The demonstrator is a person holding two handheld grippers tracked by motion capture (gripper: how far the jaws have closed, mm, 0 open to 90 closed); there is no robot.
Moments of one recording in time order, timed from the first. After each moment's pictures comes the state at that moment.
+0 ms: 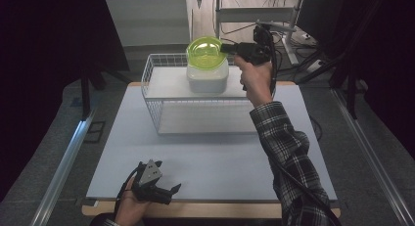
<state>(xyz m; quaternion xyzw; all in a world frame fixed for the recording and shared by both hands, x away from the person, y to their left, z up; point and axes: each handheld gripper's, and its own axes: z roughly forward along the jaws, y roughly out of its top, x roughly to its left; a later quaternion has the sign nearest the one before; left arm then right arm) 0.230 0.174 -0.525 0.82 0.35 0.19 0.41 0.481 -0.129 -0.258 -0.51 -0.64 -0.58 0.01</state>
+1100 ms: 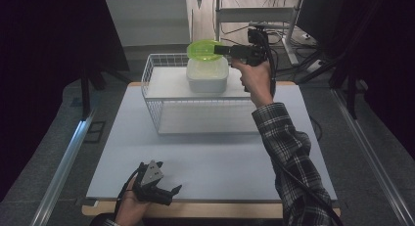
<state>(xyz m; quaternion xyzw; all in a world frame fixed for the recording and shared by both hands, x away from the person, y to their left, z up) 0.230 0.171 -0.527 0.83 0.34 0.19 0.40 0.487 -0.124 -0.265 -0.46 -0.69 -0.57 -0.04</state>
